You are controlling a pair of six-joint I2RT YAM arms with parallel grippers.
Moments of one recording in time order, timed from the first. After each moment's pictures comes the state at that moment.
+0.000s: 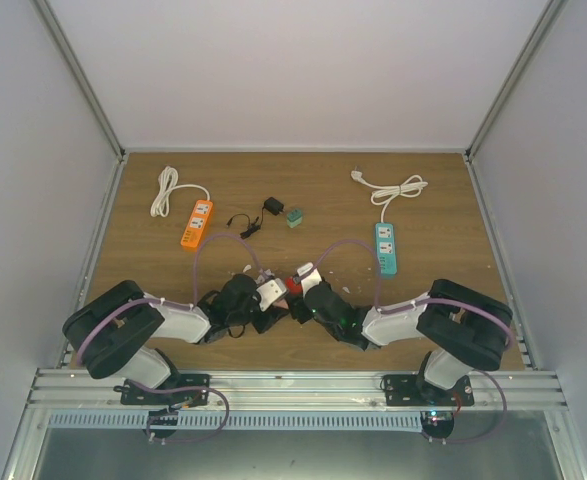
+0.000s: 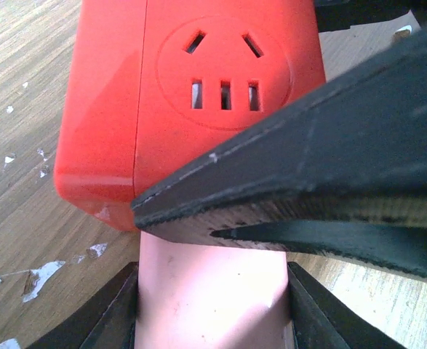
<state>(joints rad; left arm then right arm) -0.78 1.49 0.32 0.51 0.16 0.05 1.10 1.60 0.48 0.58 0.35 0.32</state>
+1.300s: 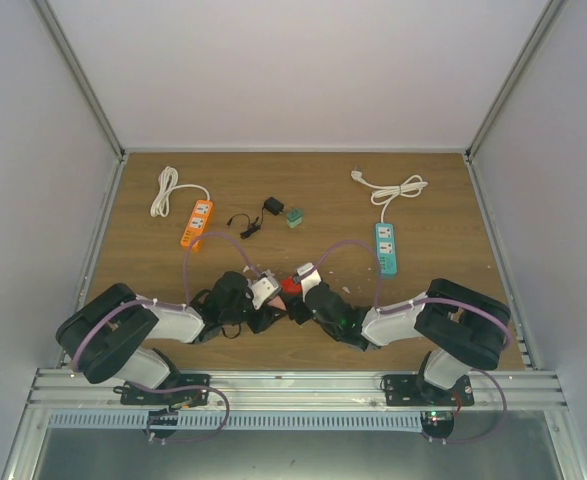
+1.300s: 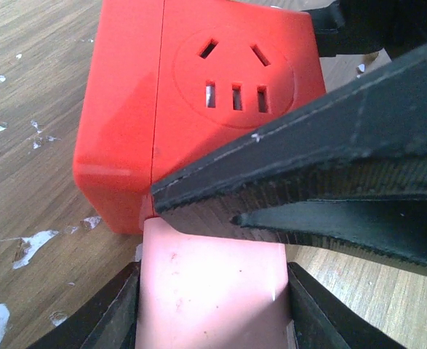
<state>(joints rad) -0.70 1.45 0.29 0.51 0.30 -0.03 1.10 1.62 0.48 0.62 0.31 0.36</state>
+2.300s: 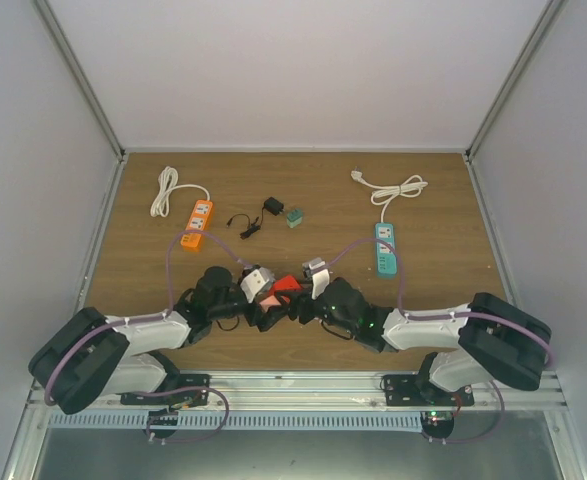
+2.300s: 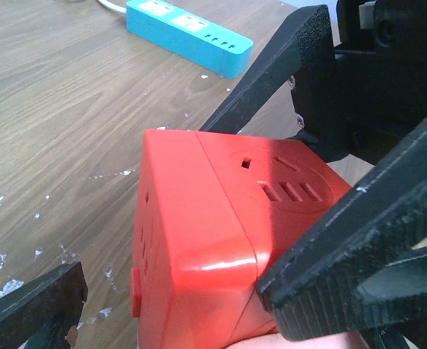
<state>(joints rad) -0.64 1.25 0.26 0.56 0.43 0.01 1.06 1.39 0.41 0.60 0.09 0.53</state>
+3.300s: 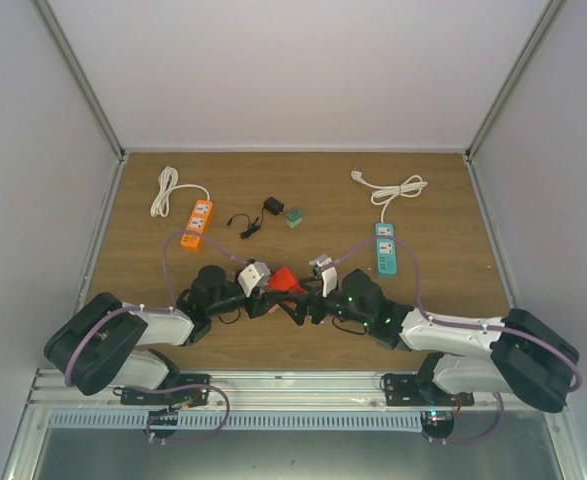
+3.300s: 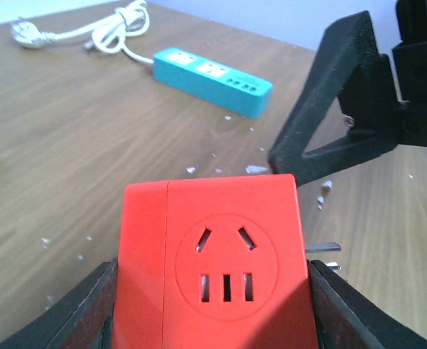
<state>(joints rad) -0.59 1.36 0.22 0.81 0.48 0.03 0.98 1.24 0.39 0.51 -0.14 0.52</state>
